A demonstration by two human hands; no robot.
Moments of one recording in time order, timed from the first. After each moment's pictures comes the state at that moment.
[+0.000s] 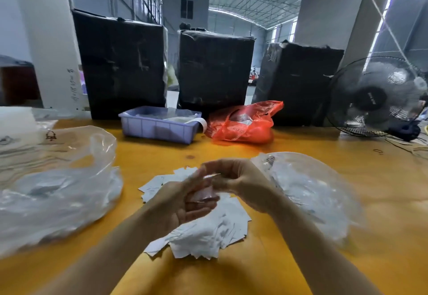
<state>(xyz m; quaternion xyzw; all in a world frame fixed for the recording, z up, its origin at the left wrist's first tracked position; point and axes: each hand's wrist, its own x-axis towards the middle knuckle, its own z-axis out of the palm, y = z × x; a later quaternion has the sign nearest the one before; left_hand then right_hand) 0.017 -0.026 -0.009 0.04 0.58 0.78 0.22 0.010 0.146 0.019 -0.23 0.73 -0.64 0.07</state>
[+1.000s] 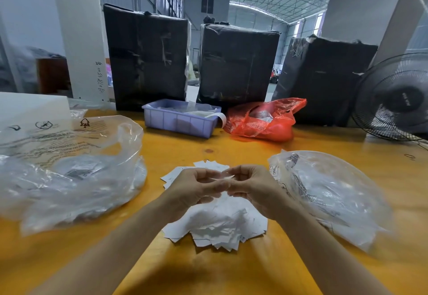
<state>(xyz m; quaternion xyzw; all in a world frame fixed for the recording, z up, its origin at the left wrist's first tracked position) 0.010 -0.043 -0.016 0.09 0.72 0.69 0.10 0.004 0.128 -0.008 -0.12 0.73 -0.67 0.06</state>
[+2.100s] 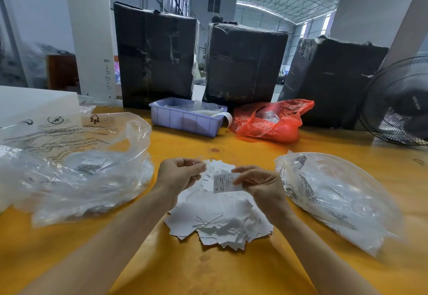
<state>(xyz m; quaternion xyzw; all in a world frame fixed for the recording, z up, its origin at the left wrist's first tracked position) -0.008 -0.063 -0.017 -0.06 0.64 0.77 -0.05 0.004 0.122 -0.026 -0.15 0.70 -0.69 -0.11</state>
